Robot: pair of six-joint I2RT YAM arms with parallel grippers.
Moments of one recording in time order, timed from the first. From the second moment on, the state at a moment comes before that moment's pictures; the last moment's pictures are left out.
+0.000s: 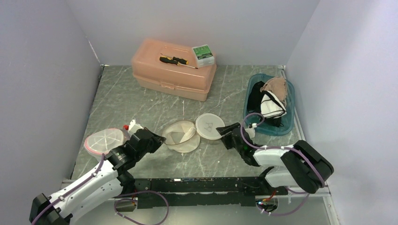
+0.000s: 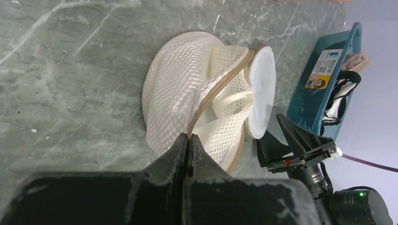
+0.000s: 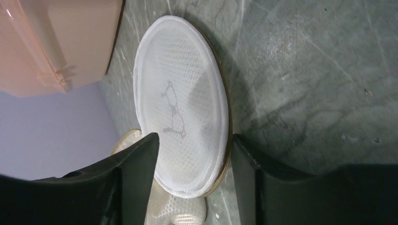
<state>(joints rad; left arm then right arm) -0.71 0.65 0.40 -0.39 -0.30 -1.30 0.66 1.29 0.20 0.51 0.28 1.56</state>
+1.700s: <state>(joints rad) -0.72 1.01 0.59 -0.32 -0.18 -1.00 1.14 0.88 0.68 -0.22 0.64 0.24</state>
